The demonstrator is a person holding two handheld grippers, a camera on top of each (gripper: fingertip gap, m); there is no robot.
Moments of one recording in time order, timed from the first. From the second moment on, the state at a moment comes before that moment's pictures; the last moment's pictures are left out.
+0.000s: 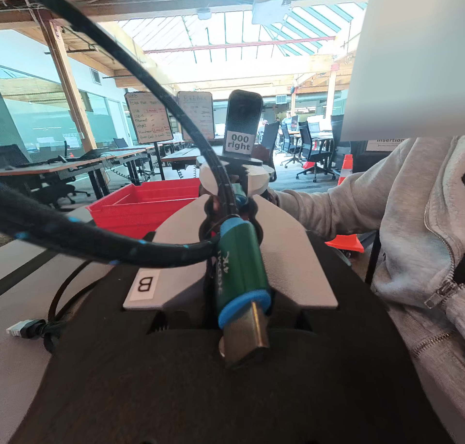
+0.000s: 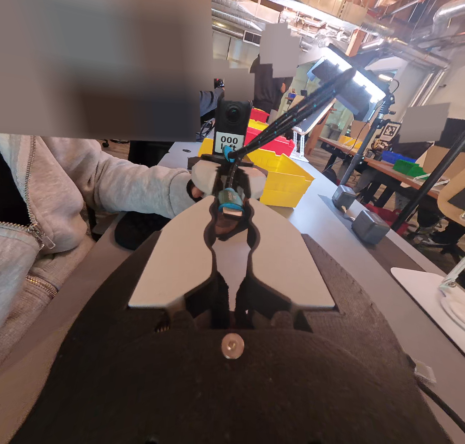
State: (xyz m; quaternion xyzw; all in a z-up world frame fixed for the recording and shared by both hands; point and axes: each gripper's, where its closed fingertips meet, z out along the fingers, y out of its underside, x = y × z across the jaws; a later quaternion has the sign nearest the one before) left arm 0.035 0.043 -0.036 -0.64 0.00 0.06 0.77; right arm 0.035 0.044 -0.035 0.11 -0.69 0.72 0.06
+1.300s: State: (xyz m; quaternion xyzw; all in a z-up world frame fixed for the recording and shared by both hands) left arm 0.038 0.044 -0.038 -0.65 0.02 0.10 0.76; right arm 0.037 0.043 -0.038 0.10 -0.69 0.72 0.03
